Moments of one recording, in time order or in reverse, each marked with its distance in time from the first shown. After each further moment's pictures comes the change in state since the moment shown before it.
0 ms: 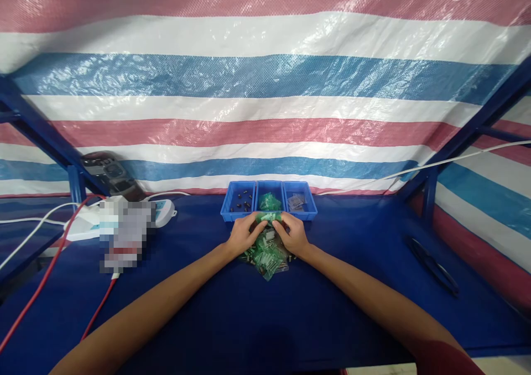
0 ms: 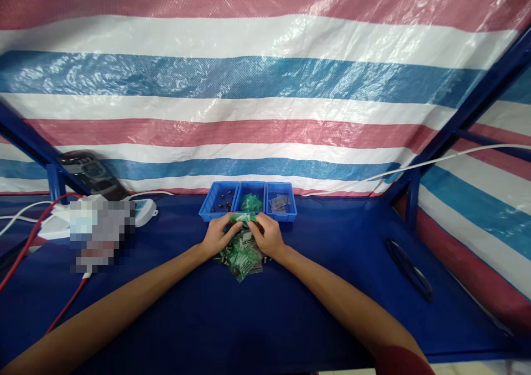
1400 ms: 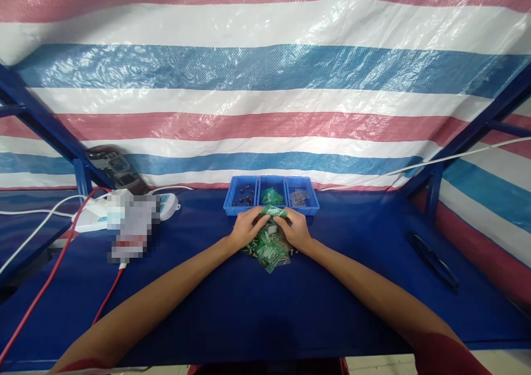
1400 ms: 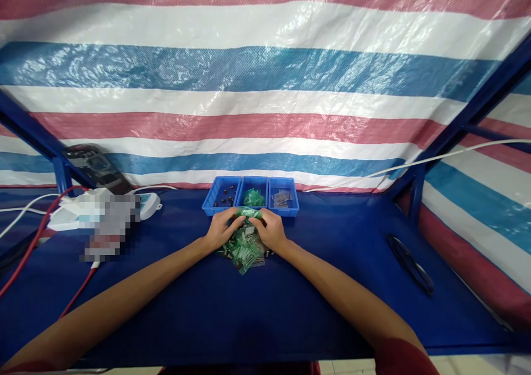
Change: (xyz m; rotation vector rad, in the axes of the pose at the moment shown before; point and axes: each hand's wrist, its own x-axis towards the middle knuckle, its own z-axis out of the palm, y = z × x) left_hand 0.002 0.004 0.000 -0.045 -0.011 0.023; right_hand -0.002 0.007 0.003 0.008 0.009 0.023
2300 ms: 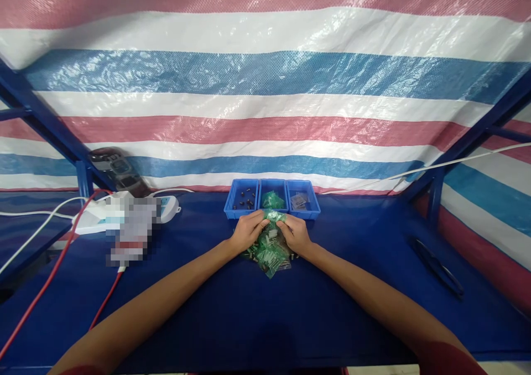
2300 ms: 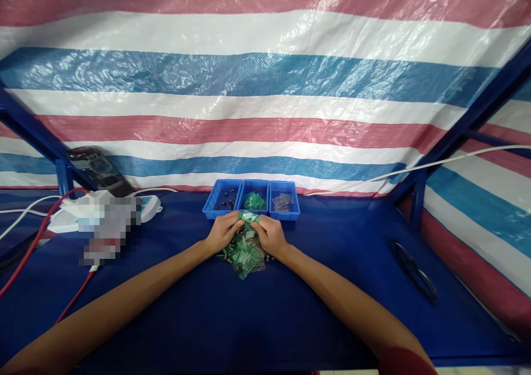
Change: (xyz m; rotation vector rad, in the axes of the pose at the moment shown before) left_hand 0.000 -0.009 0.002 -0.046 -0.082 0.080; right_hand -0.001 0.001 -0.001 -0.005 -0.050 -0.114
